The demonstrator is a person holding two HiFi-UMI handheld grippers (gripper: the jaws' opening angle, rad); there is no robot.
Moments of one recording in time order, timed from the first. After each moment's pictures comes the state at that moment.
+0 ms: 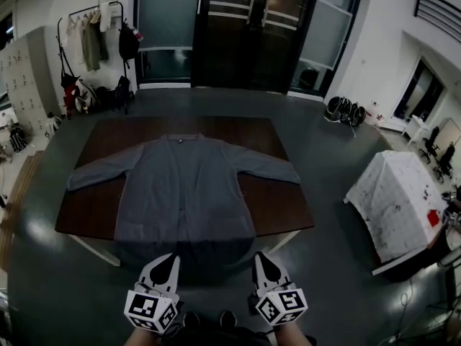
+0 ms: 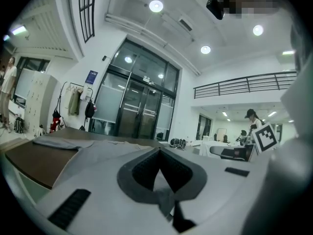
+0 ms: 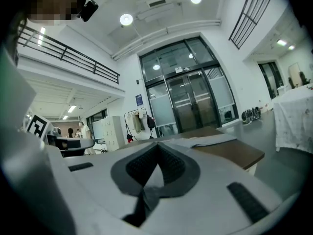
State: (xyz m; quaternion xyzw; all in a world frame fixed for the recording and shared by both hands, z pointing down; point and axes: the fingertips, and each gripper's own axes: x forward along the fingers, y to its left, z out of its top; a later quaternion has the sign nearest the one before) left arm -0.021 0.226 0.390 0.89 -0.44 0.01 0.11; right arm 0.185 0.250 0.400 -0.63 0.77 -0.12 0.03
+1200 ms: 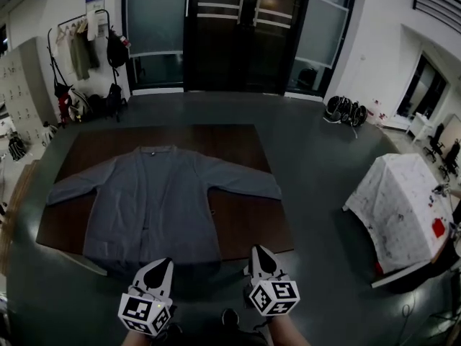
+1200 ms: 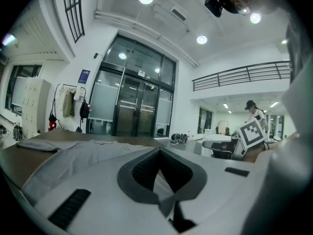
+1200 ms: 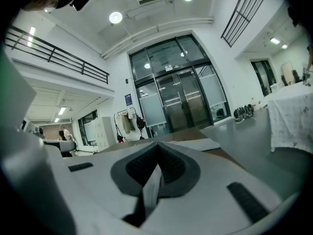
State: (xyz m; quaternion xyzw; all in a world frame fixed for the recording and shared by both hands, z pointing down) left arm 0.128 0.160 0.402 0.89 -0.44 0.04 0.10; right arm 0.353 0.148 0.421 -0.65 0.75 -0.14 0.04
